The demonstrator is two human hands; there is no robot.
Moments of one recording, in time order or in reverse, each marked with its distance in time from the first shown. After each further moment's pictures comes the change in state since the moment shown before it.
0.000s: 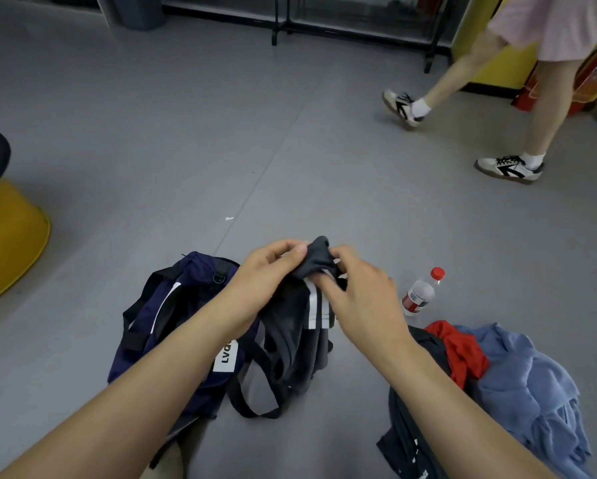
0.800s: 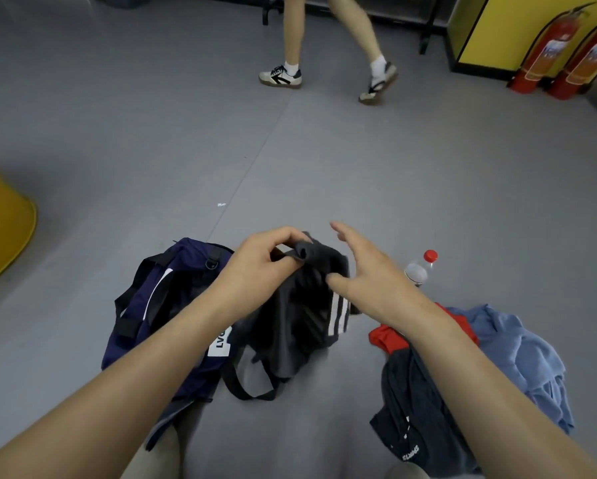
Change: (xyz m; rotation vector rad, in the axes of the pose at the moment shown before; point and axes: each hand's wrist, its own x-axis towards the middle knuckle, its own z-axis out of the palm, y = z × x) left_hand -0.001 -0.009 -0.002 0.478 0.004 0.225; right_hand 0.005 0.026 -0.026 0.086 -0.345 0.129
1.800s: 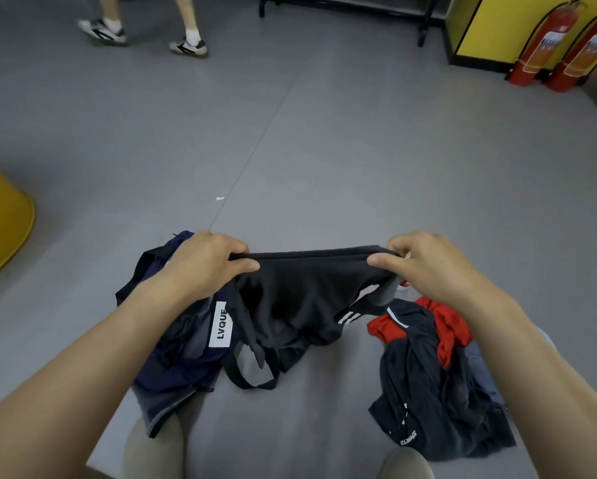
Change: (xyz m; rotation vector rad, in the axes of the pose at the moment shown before) left_hand -0.004 -0.042 -0.060 0.844 -0.091 -0.215; right_hand -0.010 0.040 -0.050 -0.291 0.076 0.105
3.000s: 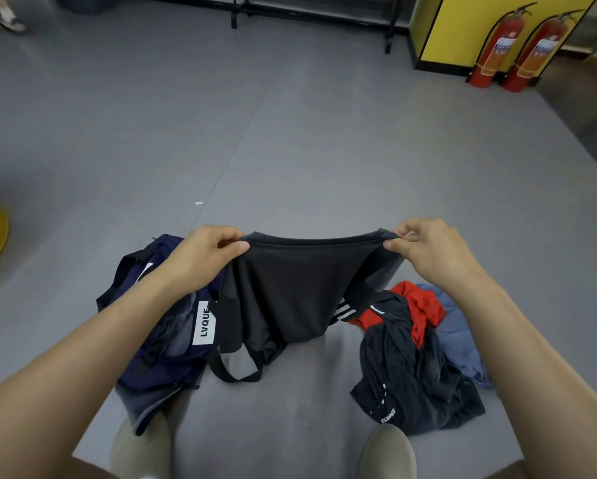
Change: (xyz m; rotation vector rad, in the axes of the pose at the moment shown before) left_hand -0.023 0.042 0.004 -0.547 -0.001 0.070; right_hand -0.040 0.038 -0.024 0.167 0.173 0.189
